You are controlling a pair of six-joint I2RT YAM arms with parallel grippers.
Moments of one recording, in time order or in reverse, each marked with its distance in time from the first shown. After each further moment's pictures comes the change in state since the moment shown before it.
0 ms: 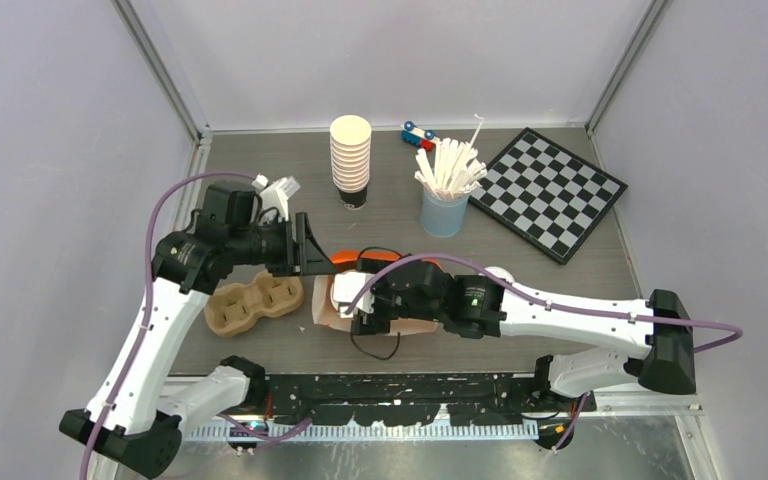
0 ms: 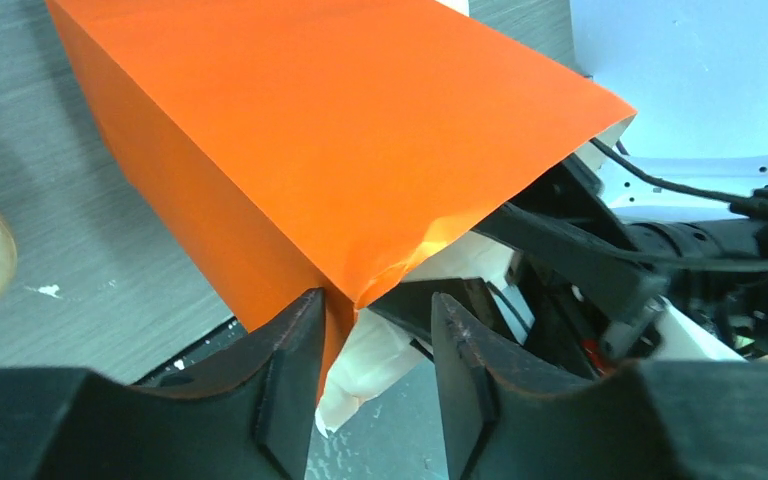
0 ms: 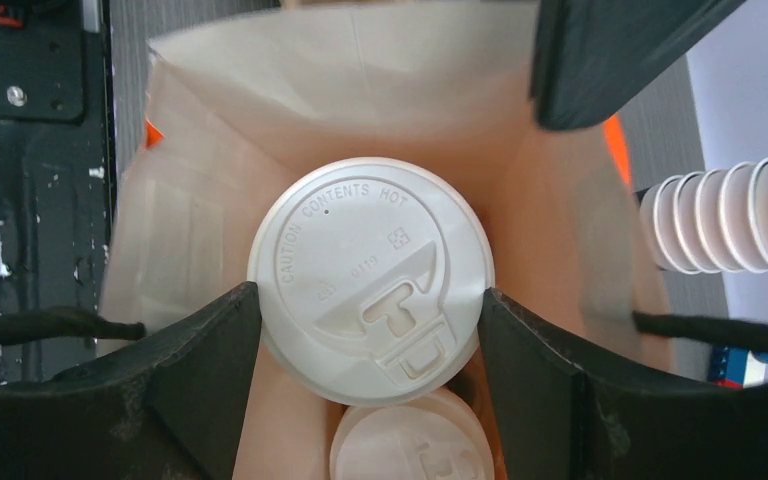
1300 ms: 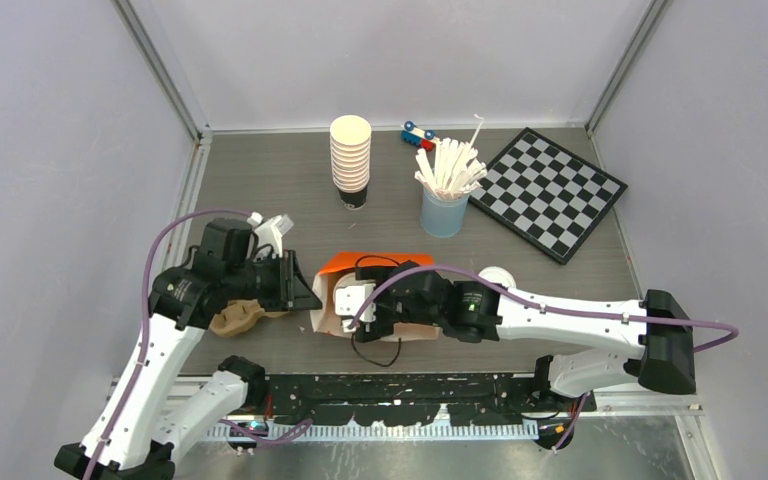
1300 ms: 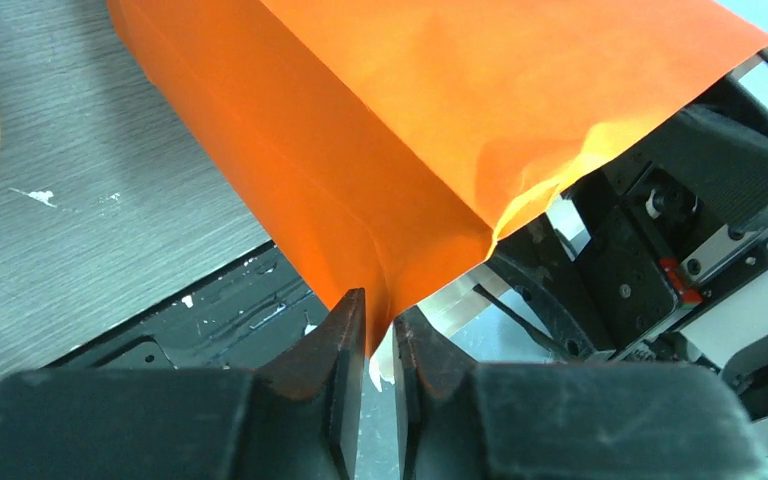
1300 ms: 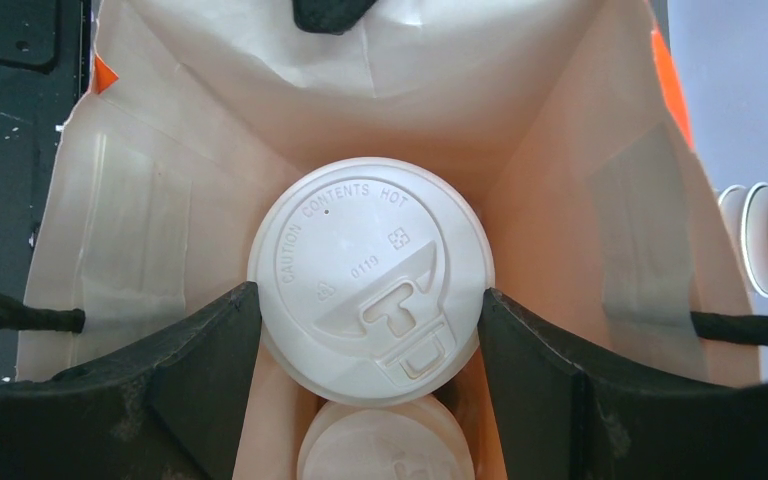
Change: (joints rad) left arm 0.000 -0.188 -0.203 -0.076 -0.032 -0.034; right arm 0.000 0.000 -0.095 0.066 -0.007 -0.114
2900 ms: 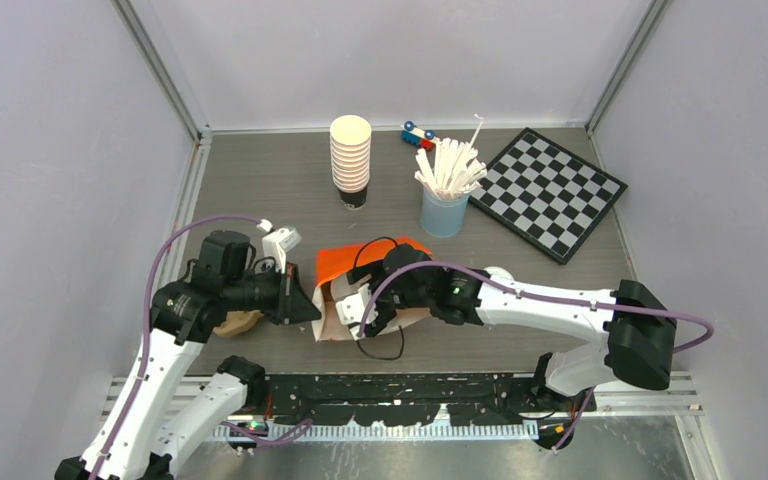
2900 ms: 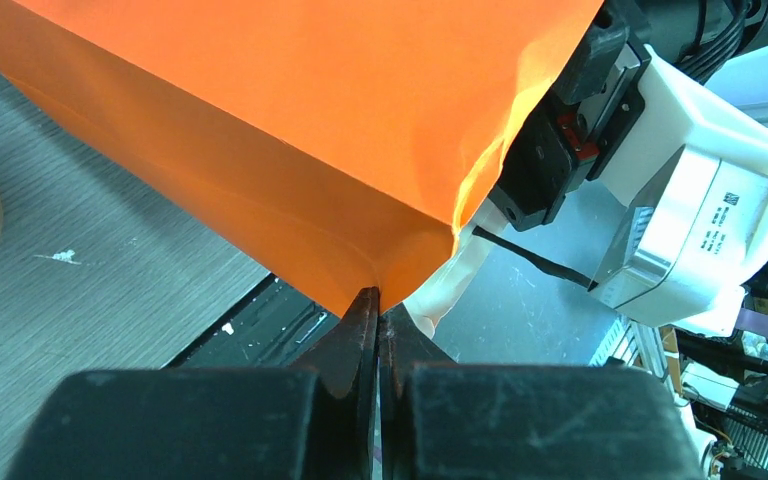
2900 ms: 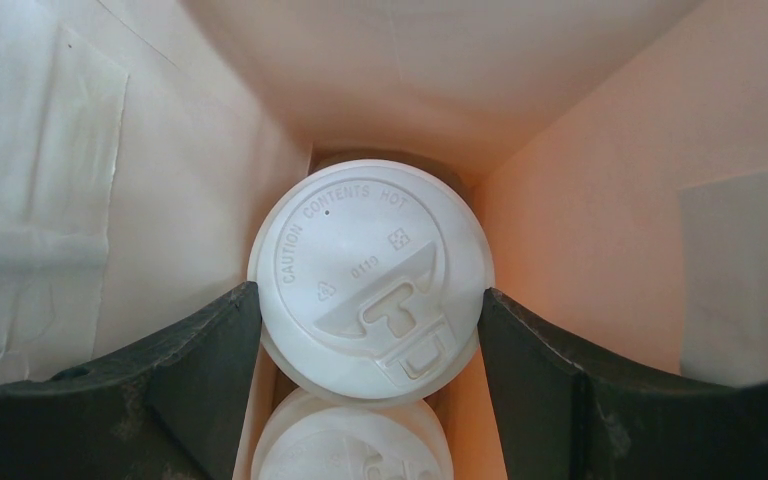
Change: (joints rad) left arm 0.000 -0.079 -0.104 0.057 0.103 0.229; right arm -0.142 0.104 -0.031 0.076 -0.243 -0.393
